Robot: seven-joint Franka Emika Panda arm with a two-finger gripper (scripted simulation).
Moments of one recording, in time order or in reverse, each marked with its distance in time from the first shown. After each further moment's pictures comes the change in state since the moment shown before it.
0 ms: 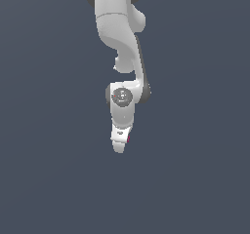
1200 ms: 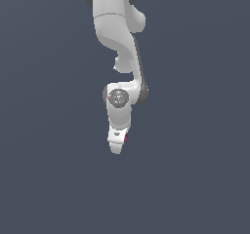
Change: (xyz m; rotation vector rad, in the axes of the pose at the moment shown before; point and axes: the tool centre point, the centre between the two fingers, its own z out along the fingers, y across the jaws) arm -0.011 0.006 0.000 0.001 0.000 -0.002
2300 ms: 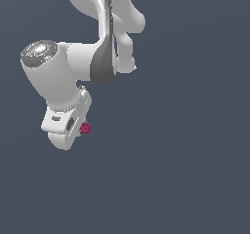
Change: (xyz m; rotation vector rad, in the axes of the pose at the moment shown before) arm -0.130 0.073 -0.174 -0.002 0.003 0.001
